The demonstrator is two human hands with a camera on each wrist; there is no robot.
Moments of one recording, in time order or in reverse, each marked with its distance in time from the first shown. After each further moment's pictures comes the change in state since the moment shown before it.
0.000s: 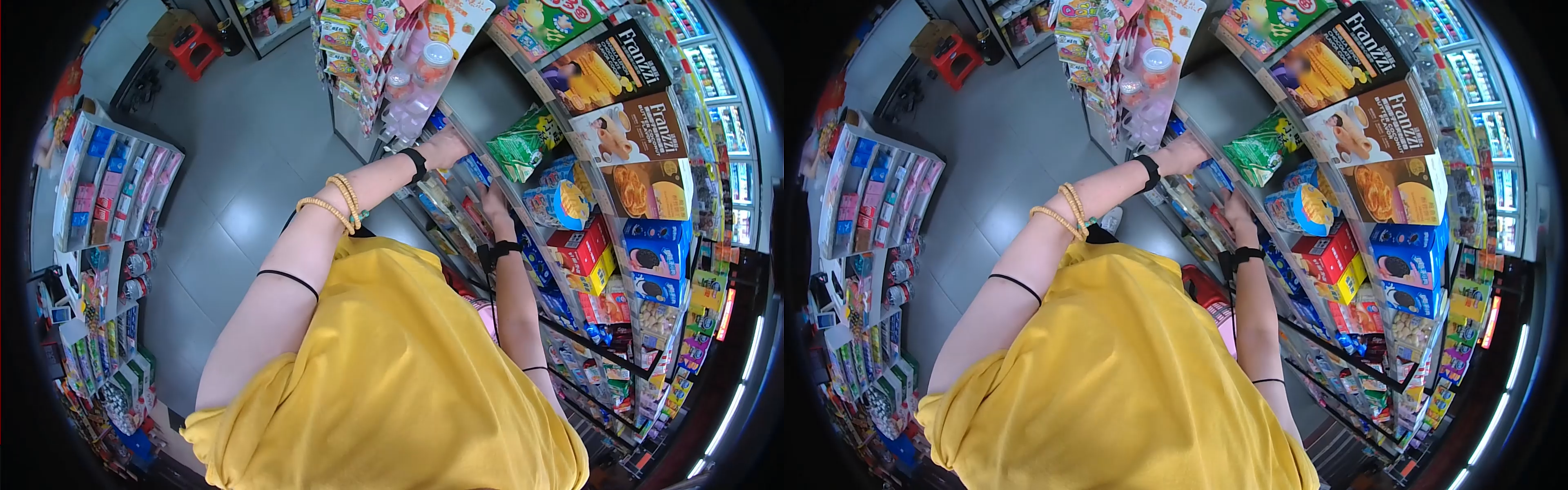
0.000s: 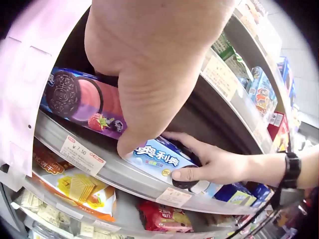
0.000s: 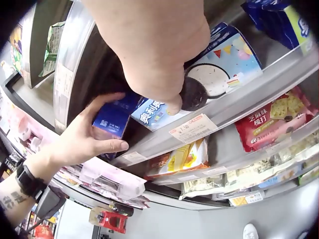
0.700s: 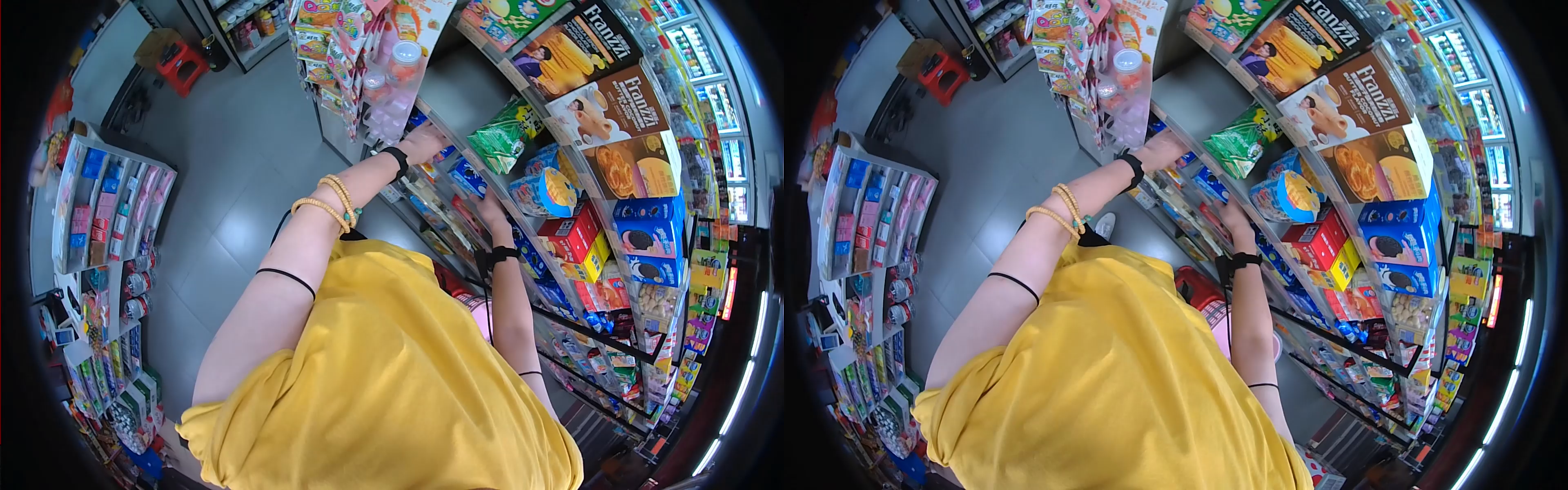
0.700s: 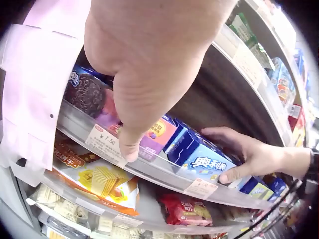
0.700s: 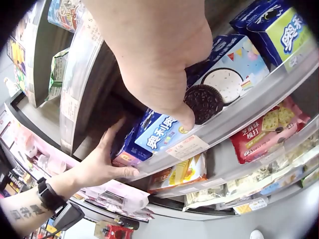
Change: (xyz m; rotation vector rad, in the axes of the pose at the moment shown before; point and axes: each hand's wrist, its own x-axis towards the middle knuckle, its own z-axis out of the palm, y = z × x) left_hand -0.002 -0.022 0.038 0.110 -0.116 -0.027; right_hand -0.022 0.038 -0.003 0.133 -0.026 -0.044
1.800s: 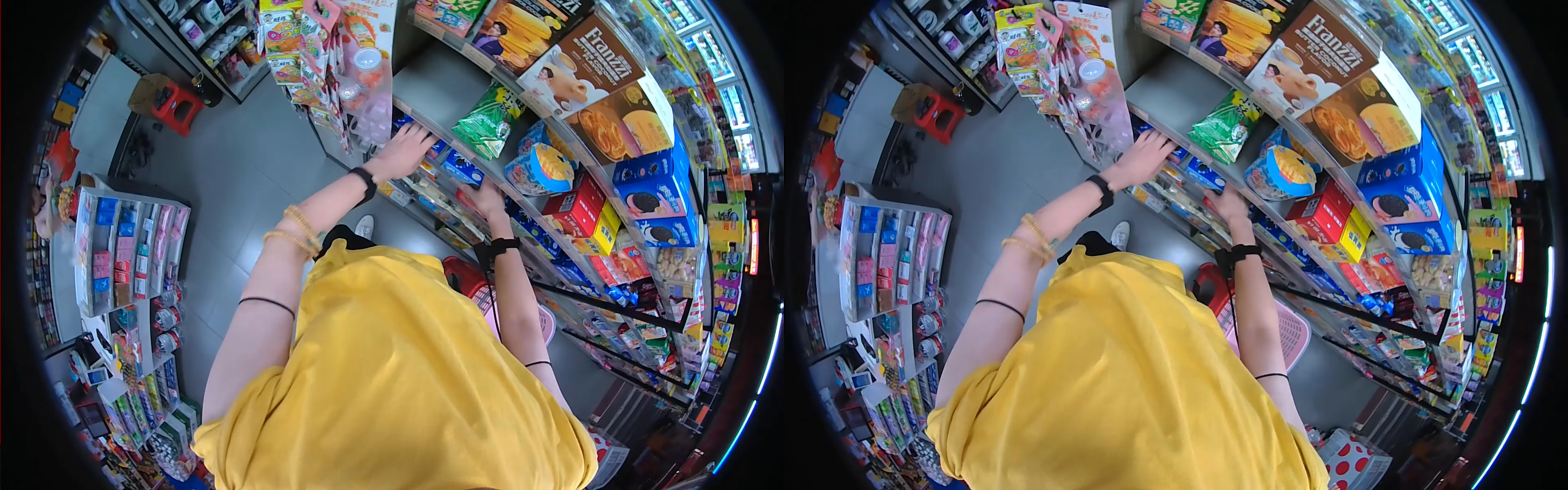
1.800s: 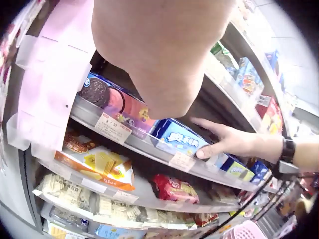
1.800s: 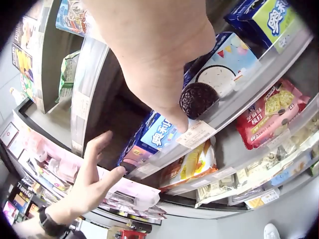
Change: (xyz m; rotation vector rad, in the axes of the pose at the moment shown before) left_hand -0.044 0.023 -0.060 -0.121 0.183 0.035; right_hand -0.024 -0.042 -0.010 -0.063 0.075 0.121
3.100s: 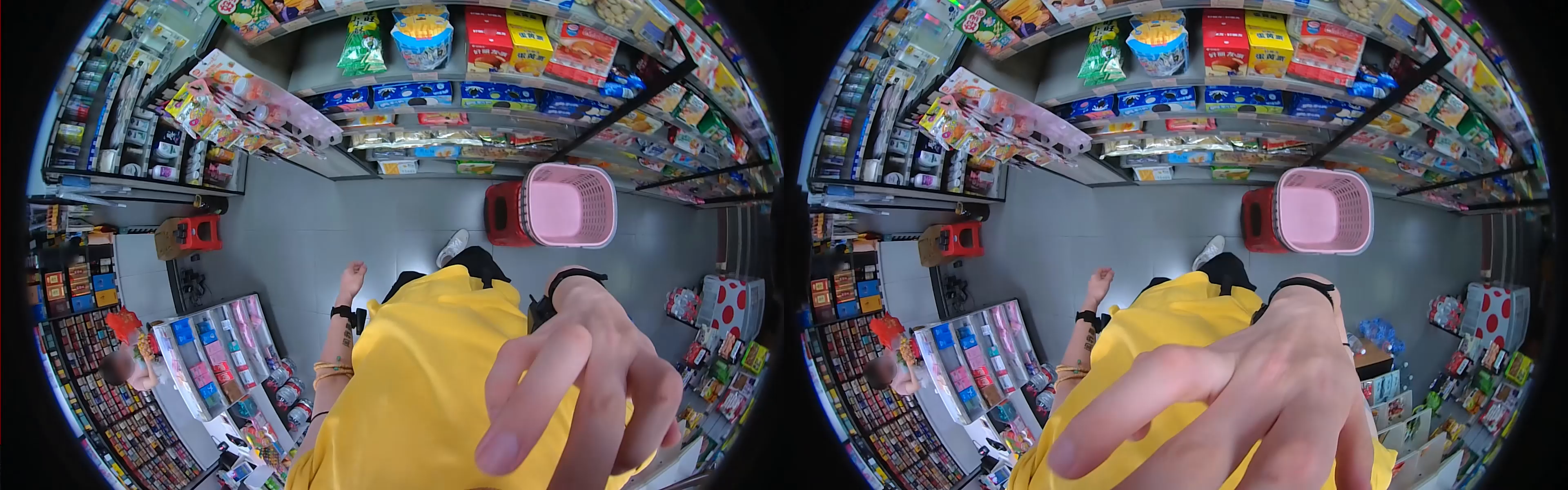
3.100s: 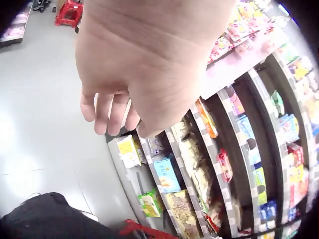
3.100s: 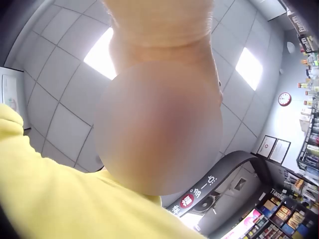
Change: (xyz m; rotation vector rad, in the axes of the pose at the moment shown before) left_hand -0.456 0.094 0.058 -0.588 -0.463 -1.010; right_hand -0.472 -0.140 -0.237 1.694 -0.084 -1.389
